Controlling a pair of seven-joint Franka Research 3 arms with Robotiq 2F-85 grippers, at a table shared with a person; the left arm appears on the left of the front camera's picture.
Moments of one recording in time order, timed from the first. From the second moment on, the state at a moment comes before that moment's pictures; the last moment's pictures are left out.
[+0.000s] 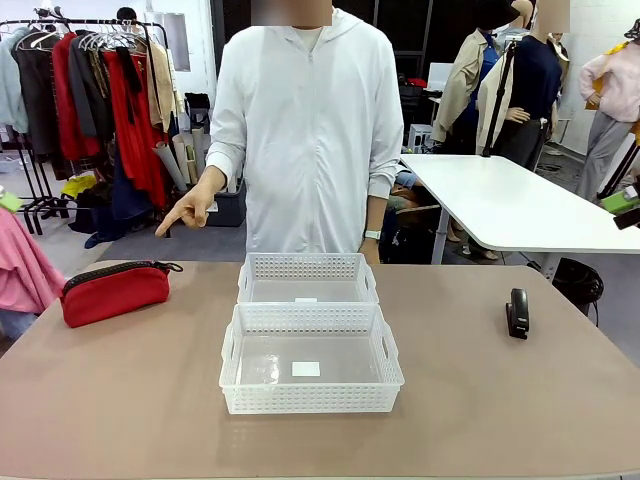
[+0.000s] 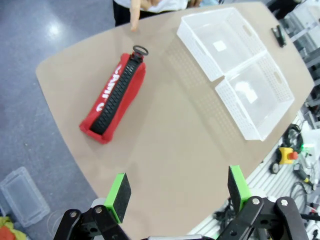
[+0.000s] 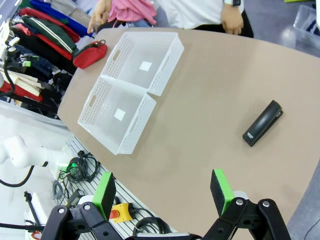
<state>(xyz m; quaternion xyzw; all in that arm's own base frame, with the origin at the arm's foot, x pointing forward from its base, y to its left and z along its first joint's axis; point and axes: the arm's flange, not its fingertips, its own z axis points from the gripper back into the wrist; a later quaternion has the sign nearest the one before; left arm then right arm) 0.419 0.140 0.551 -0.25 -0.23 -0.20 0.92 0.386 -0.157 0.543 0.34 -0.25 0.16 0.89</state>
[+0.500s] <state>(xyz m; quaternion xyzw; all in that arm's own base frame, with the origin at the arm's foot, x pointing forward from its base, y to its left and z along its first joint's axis) 0.518 0.108 0.530 -0.19 -0.15 -0.26 0.93 0.386 -0.157 0.543 0.34 -0.25 0.16 0.89</state>
